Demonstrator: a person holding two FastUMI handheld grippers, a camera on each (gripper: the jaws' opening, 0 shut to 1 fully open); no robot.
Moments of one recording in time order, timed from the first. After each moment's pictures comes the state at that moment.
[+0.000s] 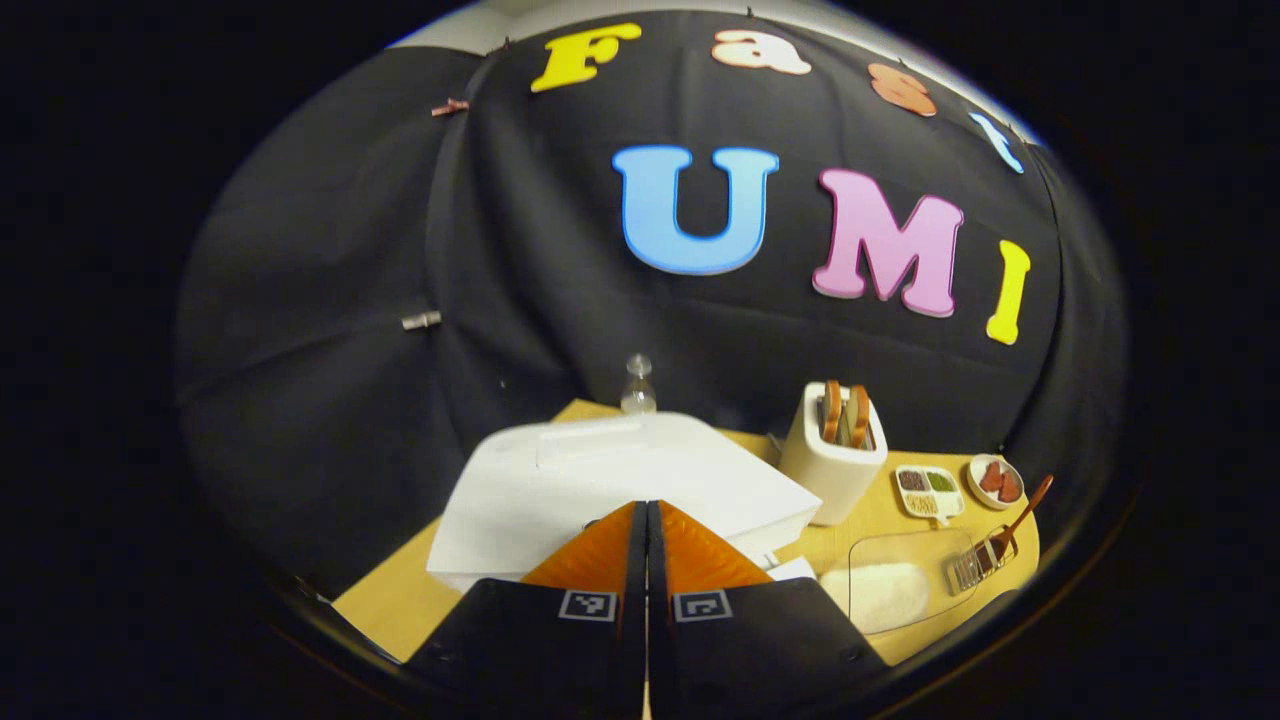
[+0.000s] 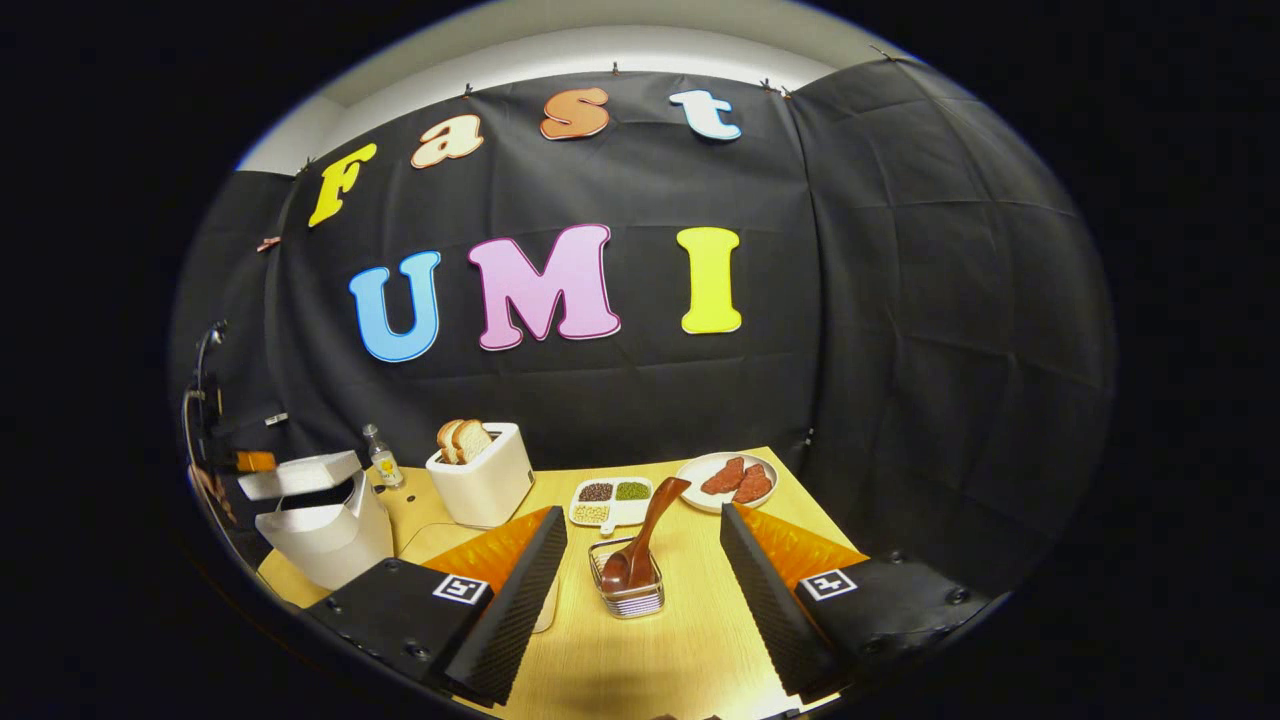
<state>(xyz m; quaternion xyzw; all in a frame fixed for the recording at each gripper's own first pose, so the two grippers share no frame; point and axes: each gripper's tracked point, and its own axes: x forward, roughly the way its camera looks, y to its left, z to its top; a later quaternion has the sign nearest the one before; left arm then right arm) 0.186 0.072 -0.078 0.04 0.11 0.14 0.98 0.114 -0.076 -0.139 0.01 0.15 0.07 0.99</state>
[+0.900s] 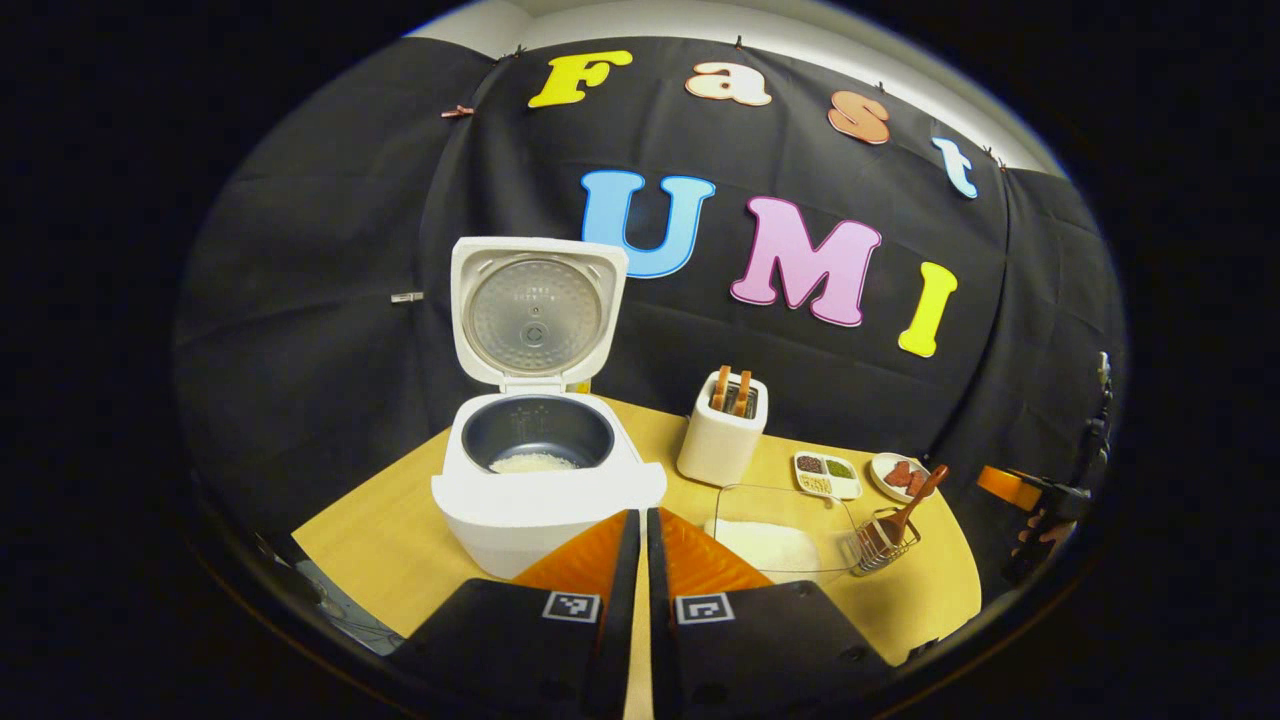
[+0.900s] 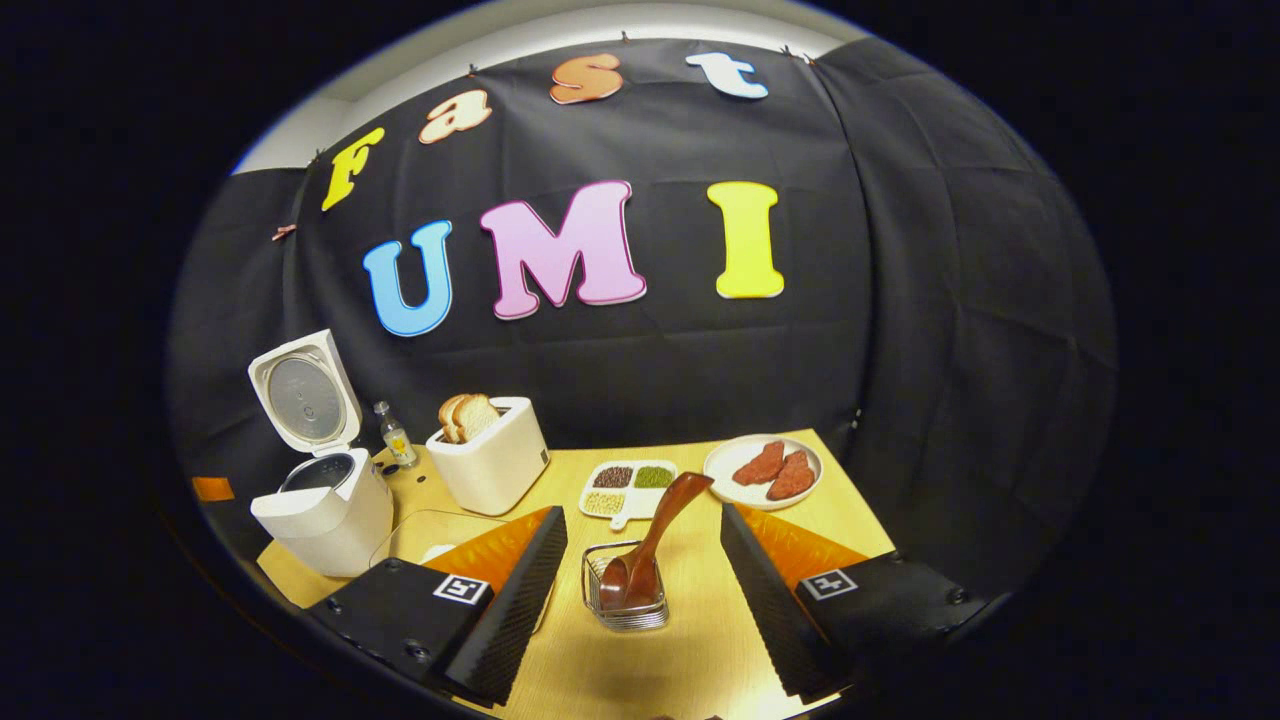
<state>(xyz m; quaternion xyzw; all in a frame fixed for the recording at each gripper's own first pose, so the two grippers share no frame) 0.059 -0.055 -0.137 -0.03 0.13 0.07 0.99 0.182 -0.074 -0.211 0.03 0.22 0.12 0.97</state>
